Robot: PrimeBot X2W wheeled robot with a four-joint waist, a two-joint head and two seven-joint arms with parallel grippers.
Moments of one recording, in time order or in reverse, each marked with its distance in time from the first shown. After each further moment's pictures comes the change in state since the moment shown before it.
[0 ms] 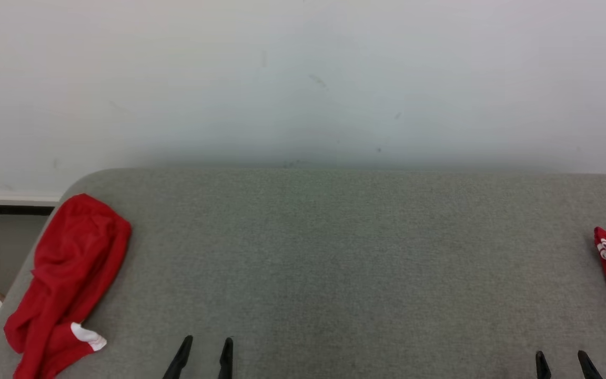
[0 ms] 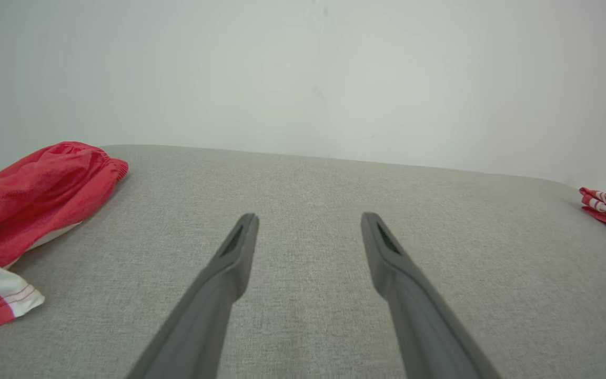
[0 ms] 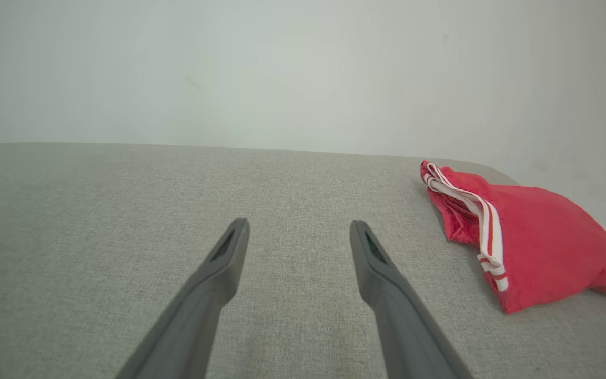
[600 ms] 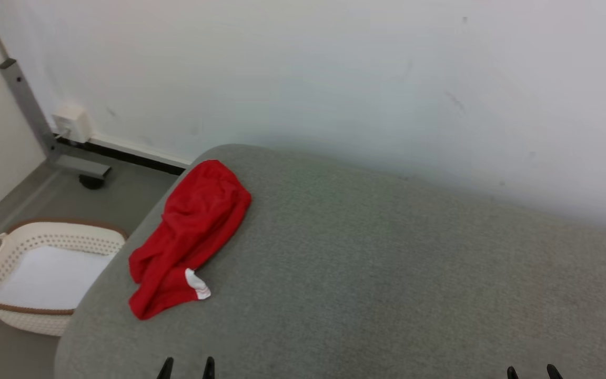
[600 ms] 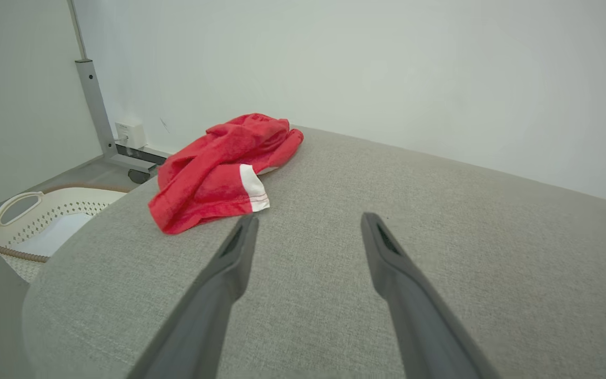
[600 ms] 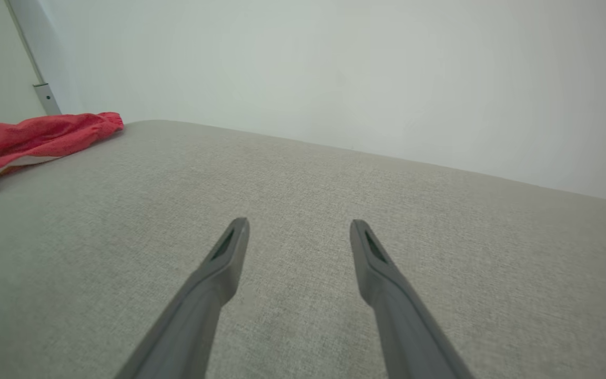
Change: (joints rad) left arm 0.054 0.000 0.032 0.004 0.012 -0.006 0.000; right arm 0.024 0.004 0.082 0.021 0.032 0.000 0.000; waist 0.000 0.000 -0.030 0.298
